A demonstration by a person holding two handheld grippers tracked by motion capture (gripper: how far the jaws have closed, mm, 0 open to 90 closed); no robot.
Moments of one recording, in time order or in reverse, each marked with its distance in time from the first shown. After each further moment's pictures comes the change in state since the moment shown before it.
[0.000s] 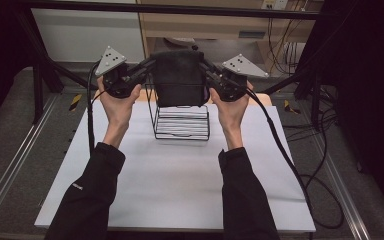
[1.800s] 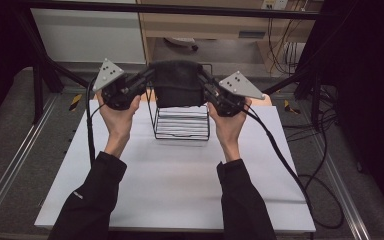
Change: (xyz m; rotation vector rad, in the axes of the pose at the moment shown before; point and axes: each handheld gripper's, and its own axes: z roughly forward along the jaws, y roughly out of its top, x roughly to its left) left arm -0.021 -0.023 -0.020 -0.040 0.010 -0.004; right arm 0.025 -0.023 -0.021 -0.054 -0.031 -0.080
